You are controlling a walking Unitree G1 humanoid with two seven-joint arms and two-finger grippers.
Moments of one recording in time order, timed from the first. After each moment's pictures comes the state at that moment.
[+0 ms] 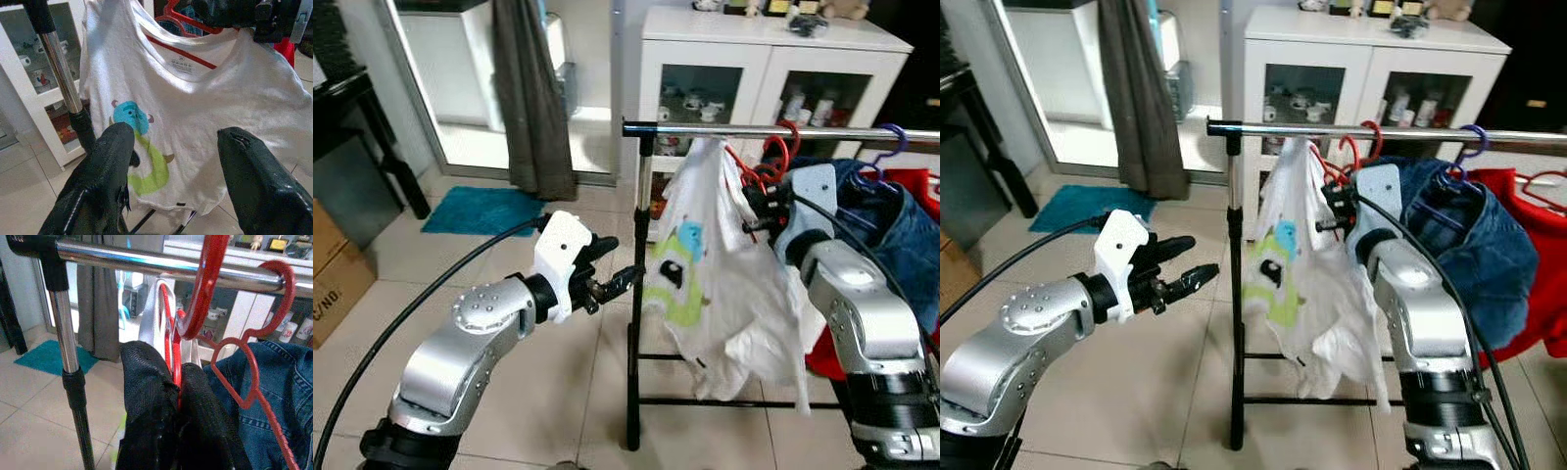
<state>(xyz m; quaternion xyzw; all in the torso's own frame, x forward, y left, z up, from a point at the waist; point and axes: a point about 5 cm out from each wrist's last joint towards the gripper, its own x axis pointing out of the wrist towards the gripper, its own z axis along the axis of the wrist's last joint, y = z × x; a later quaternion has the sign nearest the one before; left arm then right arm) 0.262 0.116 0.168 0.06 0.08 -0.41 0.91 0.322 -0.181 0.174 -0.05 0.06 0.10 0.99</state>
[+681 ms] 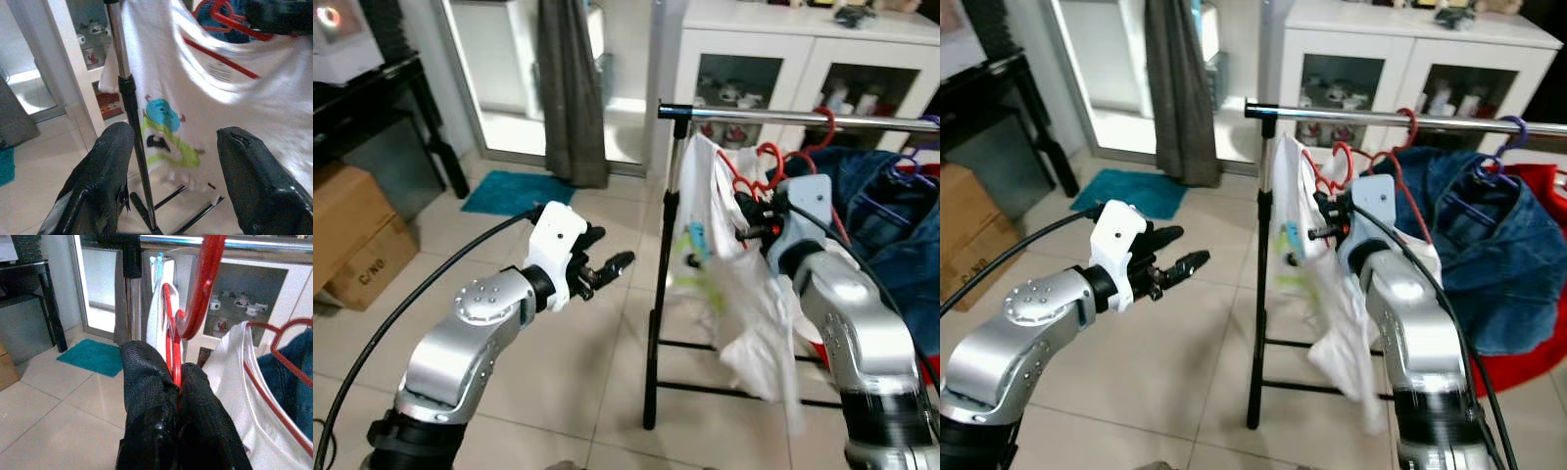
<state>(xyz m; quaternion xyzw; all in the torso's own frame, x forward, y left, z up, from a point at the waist) 0.274 0.122 0.165 0.06 0.09 -0.34 0.93 0.304 -0.171 0.163 -0.02 0.05 0.11 0.99</state>
